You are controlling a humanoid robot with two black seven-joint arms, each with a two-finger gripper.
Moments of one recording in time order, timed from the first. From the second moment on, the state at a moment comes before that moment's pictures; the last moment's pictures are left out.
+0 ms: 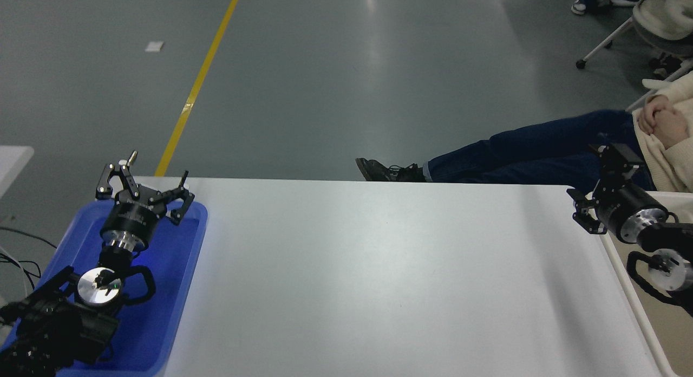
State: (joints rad) left arm -0.56 0.25 -1.03 -0.40 -0.30 -0.70 -0.12; right arm 0.42 -0.57 0.78 1.03 -0.16 -0.04 0.32
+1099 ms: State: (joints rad) left arm -0.56 0.25 -1.03 -0.40 -0.30 -0.70 -0.12; right arm 0.43 -0.33 0.78 0.83 -0.22 -0.10 0.55
